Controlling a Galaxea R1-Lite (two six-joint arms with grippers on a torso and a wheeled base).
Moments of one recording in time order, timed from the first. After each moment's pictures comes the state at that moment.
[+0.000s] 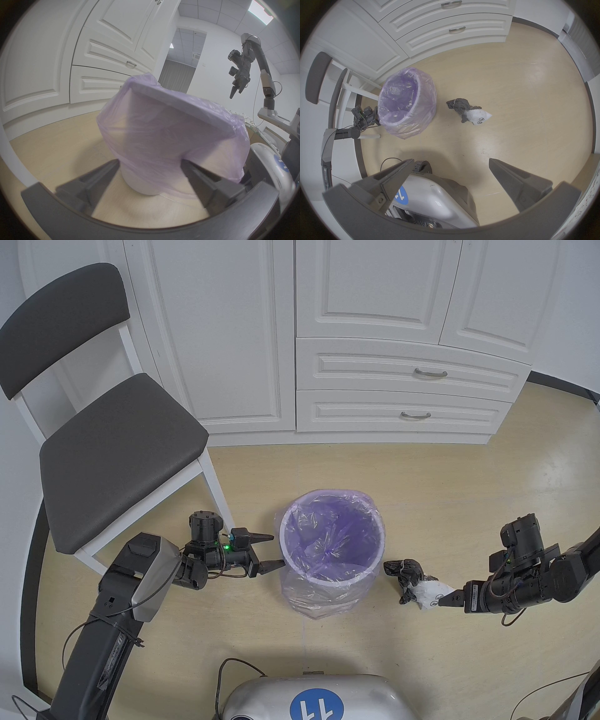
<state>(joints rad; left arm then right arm) -0.20 3.00 -1.99 -0.64 -0.89 0.39 0.22 1.78 -0.58 -0.28 0.04 0.34</state>
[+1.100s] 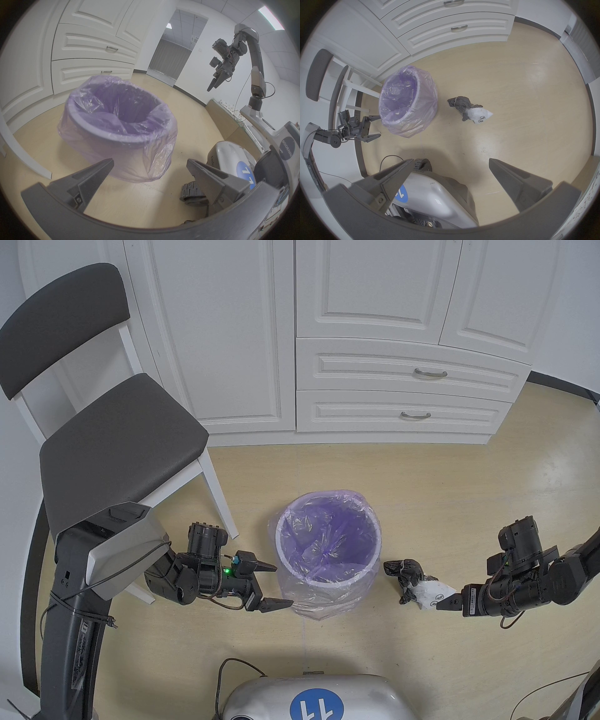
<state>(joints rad) -0.30 2.58 -1.25 -0.64 -0.78 0.55 0.23 1.78 -0.57 -0.28 0.04 0.33</state>
